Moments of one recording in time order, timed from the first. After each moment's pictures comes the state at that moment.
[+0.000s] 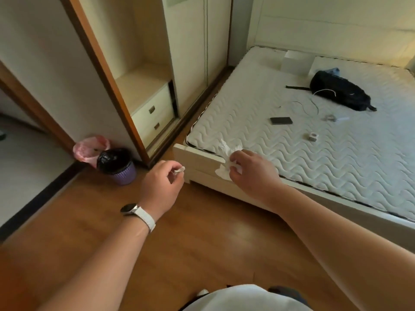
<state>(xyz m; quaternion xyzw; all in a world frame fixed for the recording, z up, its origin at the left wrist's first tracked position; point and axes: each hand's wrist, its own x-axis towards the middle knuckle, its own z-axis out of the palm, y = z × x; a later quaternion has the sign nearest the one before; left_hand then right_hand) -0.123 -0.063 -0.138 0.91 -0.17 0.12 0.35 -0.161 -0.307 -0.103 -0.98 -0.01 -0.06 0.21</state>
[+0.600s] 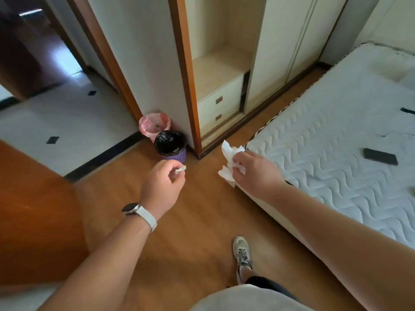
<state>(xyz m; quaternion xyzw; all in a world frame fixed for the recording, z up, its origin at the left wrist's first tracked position) -0.010 0.041 -0.162 0.94 0.04 0.15 0.31 0.055 -0.200 -0.142 -0.96 -0.17 0.03 0.24</state>
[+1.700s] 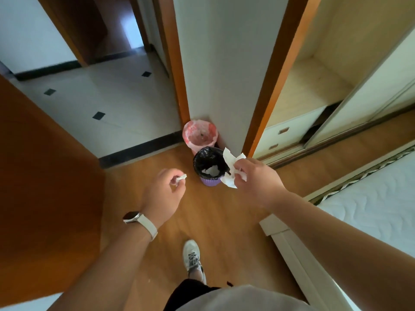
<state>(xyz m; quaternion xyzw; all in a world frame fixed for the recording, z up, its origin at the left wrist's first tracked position) 0.204 0.266 -0.199 0.91 0.22 0.14 0.33 0.346 0.054 -0.170 -0.92 -0.33 0.10 0.21</state>
